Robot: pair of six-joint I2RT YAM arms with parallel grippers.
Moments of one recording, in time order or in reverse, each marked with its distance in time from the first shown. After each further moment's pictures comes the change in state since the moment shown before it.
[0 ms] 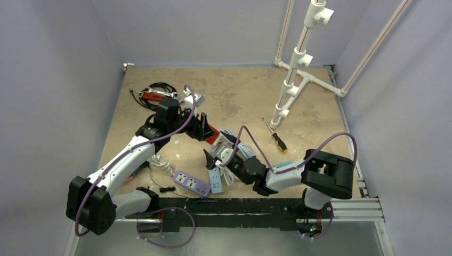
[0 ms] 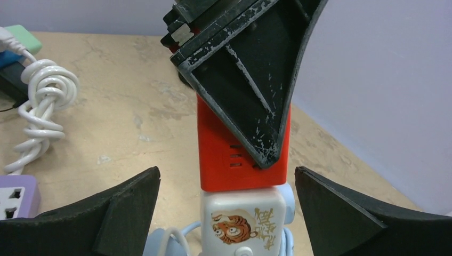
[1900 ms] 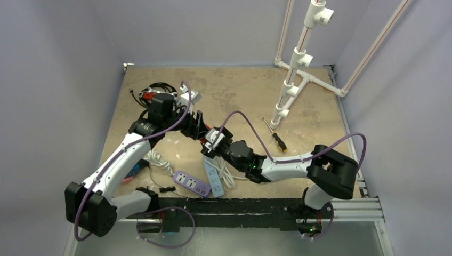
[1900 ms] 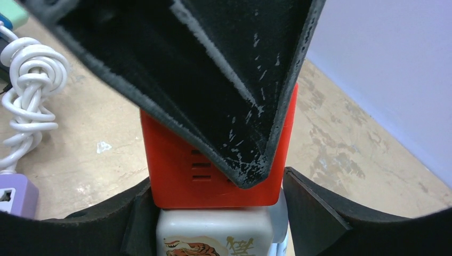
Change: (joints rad) left arm 0.056 0.005 0.140 -0.232 0.061 0.070; right arm -0.097 -0.015 0.209 -0.459 -0.087 0.140
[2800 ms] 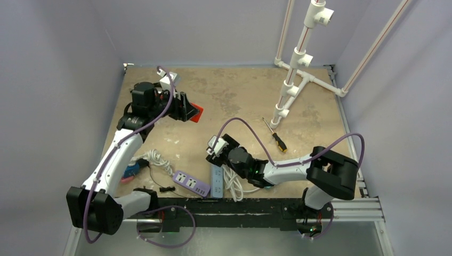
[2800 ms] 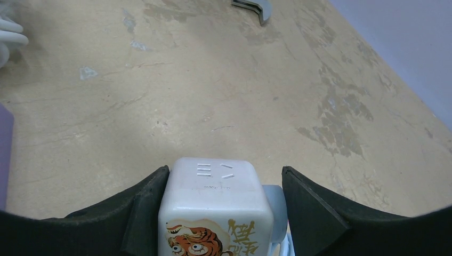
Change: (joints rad) left arm 0.215 0.004 0.027 0.163 0.003 -0.024; right arm 0.036 0.001 -0.061 -0.129 0.093 0.045
